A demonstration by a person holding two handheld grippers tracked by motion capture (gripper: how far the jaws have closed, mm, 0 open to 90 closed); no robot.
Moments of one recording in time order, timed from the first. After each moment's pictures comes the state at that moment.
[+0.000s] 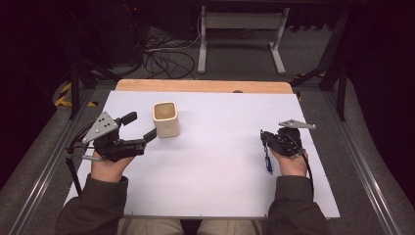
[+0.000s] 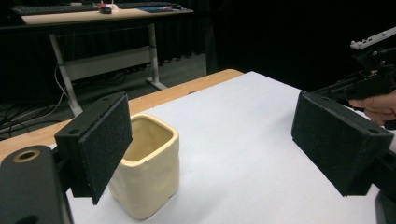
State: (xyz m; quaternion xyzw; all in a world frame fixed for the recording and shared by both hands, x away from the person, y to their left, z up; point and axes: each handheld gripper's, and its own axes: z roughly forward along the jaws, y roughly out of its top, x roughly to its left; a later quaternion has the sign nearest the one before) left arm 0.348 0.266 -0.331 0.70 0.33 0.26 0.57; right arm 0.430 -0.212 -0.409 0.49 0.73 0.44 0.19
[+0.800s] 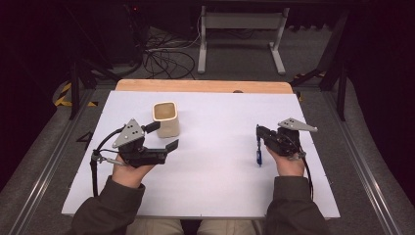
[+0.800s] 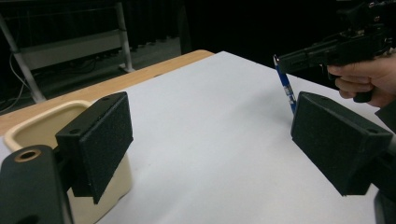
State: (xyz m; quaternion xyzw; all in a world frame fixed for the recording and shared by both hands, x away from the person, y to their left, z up) left arm 0.353 0.220 -0.354 0.74 0.30 0.22 0.56; right arm 0.419 -0.201 -0.394 0.43 0.72 0.50 0.22
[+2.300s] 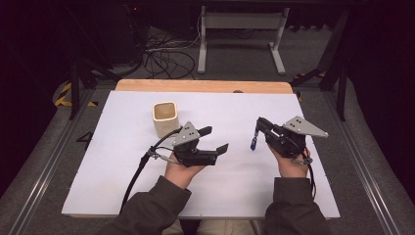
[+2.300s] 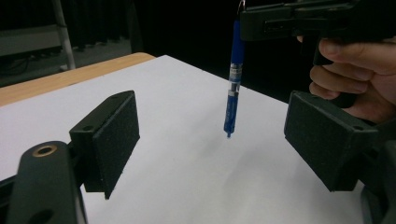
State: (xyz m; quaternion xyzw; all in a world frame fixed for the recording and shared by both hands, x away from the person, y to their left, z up) left arm 0.381 0.102 -0.383 0.74 0.27 0.14 0.60; right arm 0.389 -0.192 -0.355 0.36 0.69 0.55 0.29
